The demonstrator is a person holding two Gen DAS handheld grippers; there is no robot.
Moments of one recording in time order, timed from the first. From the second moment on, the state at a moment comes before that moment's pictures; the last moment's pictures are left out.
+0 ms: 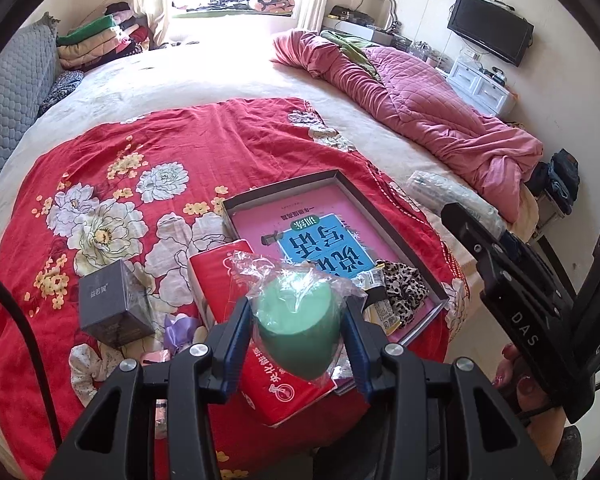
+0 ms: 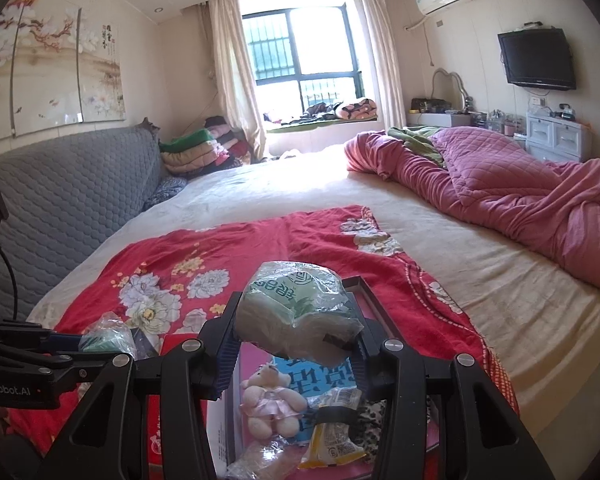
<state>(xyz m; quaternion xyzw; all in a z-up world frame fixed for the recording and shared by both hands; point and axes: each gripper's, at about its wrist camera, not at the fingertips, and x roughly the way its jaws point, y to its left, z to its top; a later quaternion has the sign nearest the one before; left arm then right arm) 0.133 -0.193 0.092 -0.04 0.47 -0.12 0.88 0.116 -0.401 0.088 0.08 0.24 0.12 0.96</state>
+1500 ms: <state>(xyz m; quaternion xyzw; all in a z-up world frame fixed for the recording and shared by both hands) 0.185 -0.288 0.010 0.00 0.51 -0.17 0.84 0.120 -0.477 0.044 0.09 0.27 0.05 0.96</state>
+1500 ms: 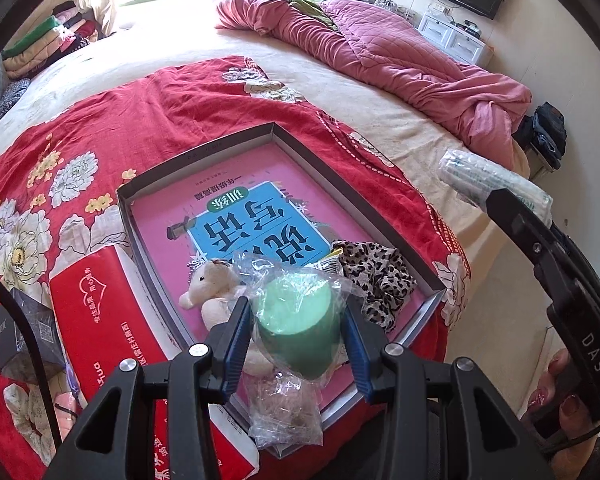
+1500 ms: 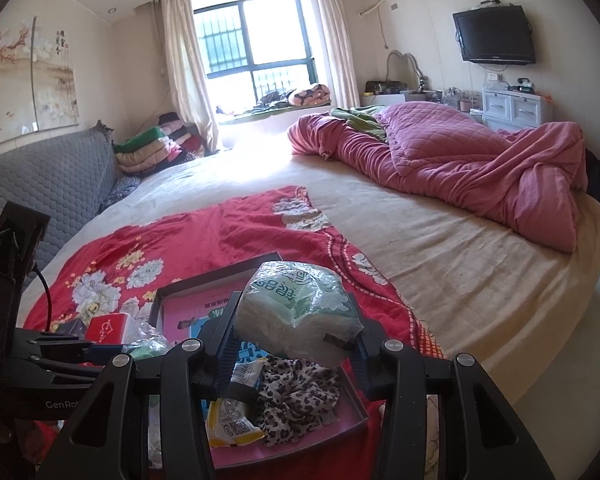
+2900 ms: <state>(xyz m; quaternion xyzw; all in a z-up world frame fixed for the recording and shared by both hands) 0.201 -0.296 -0.040 0.02 0.54 -0.17 0.82 0.150 -0.462 -0.031 0.07 0.37 0.09 0.92</state>
